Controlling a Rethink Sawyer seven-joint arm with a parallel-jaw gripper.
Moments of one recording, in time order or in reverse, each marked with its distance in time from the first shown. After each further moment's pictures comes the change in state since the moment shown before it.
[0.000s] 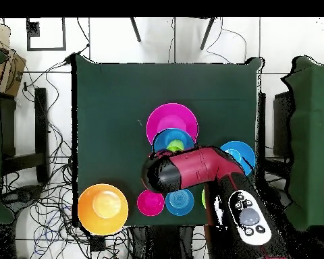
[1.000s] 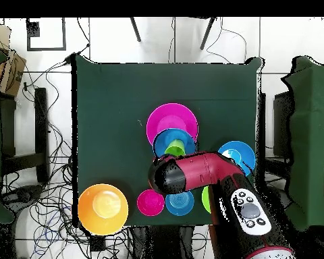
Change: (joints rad) arm 0.001 0.075 -0.053 -0.001 0.000 -0.054 0.000
